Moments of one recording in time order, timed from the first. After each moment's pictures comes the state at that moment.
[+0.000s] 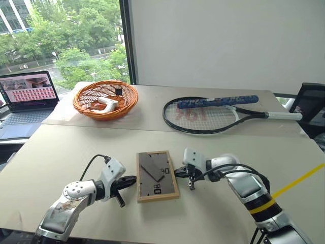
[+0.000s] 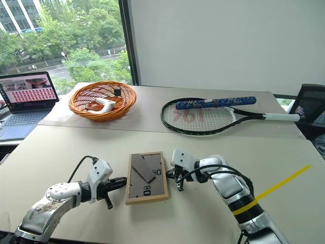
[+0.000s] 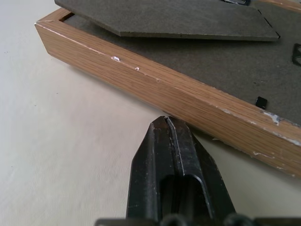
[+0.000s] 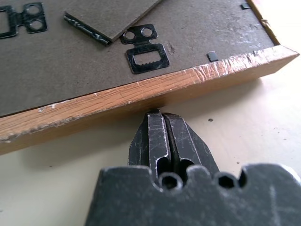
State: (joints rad) left arm -0.08 0.64 -0.04 -0.25 -0.31 0.50 -0.81; right arm -0.51 -0.52 0.37 -0.08 -0.01 0.49 1.07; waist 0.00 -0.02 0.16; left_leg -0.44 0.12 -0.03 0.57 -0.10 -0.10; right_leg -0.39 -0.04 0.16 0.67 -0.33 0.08
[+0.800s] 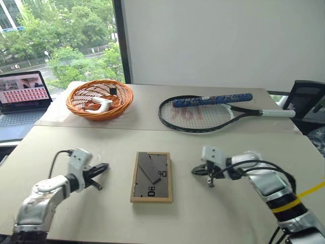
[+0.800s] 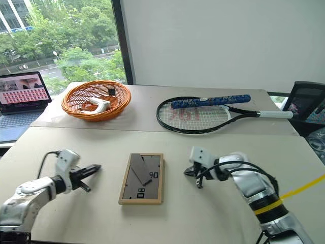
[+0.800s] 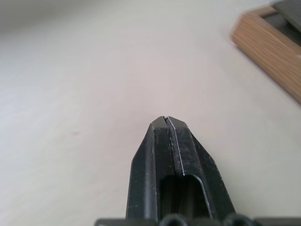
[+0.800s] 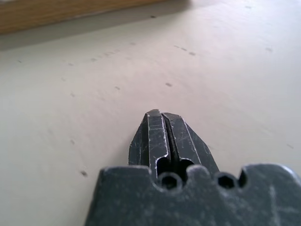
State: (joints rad) left arm -0.10 0.67 0.33 -0.13 -0.52 0.71 -0.69; right arm -0.49 -0.73 0.21 -0.03 0.09 0.42 1.13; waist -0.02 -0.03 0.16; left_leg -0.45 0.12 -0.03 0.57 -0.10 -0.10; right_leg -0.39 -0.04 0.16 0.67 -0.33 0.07
